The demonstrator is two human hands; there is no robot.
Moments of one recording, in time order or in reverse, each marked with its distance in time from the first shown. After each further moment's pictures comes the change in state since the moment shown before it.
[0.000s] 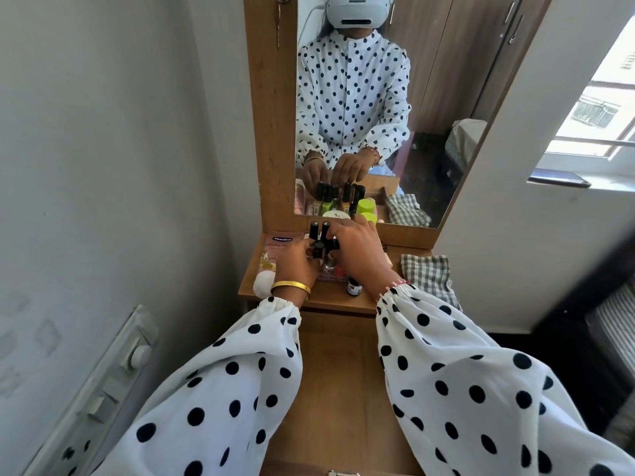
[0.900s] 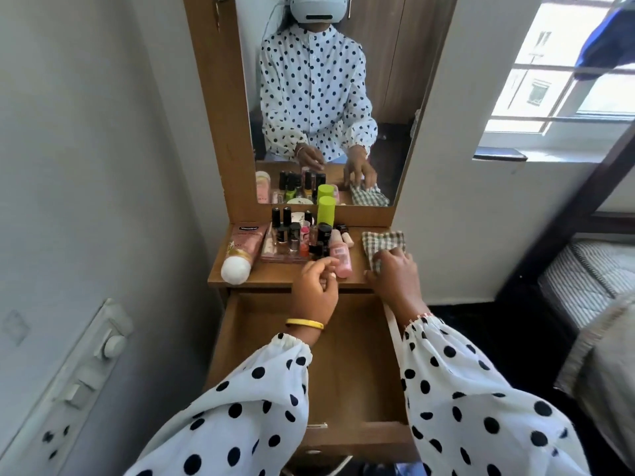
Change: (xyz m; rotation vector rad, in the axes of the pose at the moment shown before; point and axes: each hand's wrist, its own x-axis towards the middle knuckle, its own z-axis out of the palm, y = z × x) left_hand -0.093 0.038 0.051 -0.329 0.048 0.136; right_hand -0.113 0.080 0.012 0.091 -0.017 0.502
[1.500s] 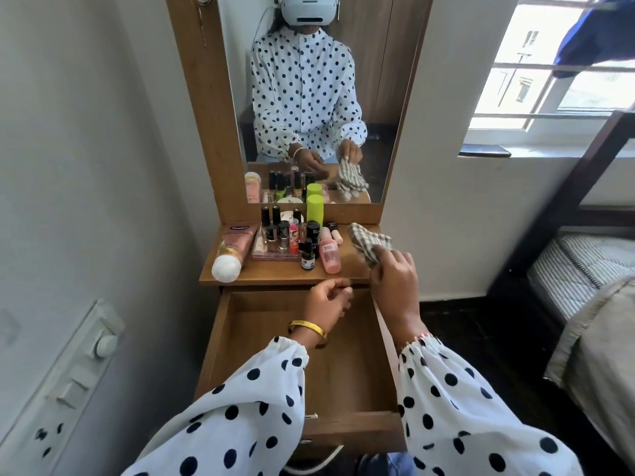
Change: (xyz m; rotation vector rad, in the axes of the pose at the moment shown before) left_hand -0.023 0.006 0.022 -0.307 -0.344 -0.390; right_hand -0.038 0.005 -0.010 0.254 0.457 -0.160
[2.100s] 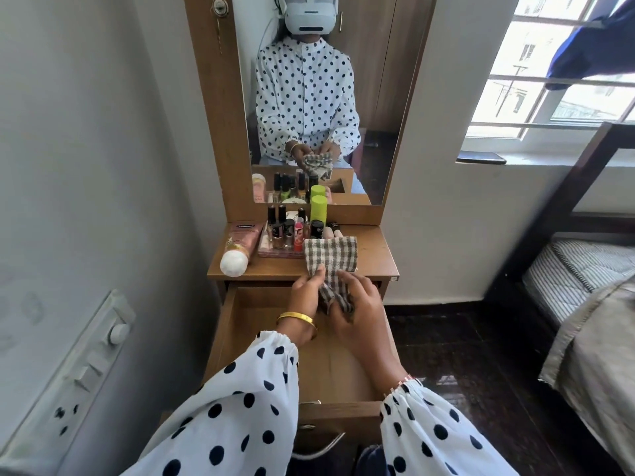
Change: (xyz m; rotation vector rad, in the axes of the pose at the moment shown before) left_hand -0.013 0.016 -0.024 -0.514 0.123 -0.191; right_hand -0.061 -0.061 -0.021 0.356 -0.282 0.107
